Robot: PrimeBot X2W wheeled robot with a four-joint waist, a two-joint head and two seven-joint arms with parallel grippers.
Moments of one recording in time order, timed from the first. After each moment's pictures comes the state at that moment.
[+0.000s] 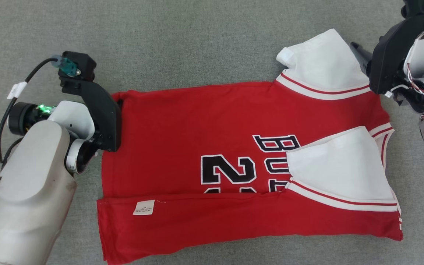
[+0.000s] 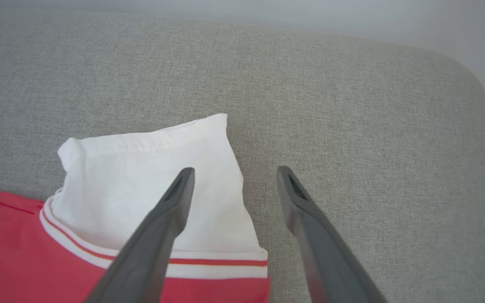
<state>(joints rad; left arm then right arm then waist) -0.90 0.30 -0.46 0.59 -0.50 0.00 0.57 -1.04 -0.38 0.29 0.65 0.43 0.13 0.66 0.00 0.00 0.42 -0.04</state>
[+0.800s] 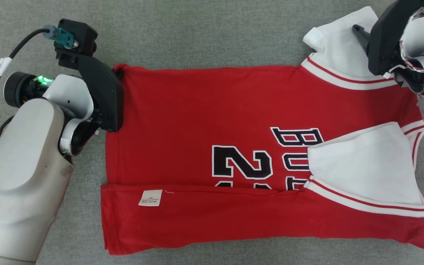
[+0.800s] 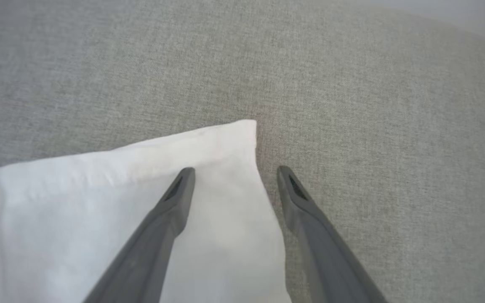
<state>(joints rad) -0.96 0.32 -0.46 0.49 -0.53 -0.01 0.59 -1.19 -0.37 0.37 0.84 0.40 0.13 0.61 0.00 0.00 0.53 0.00</state>
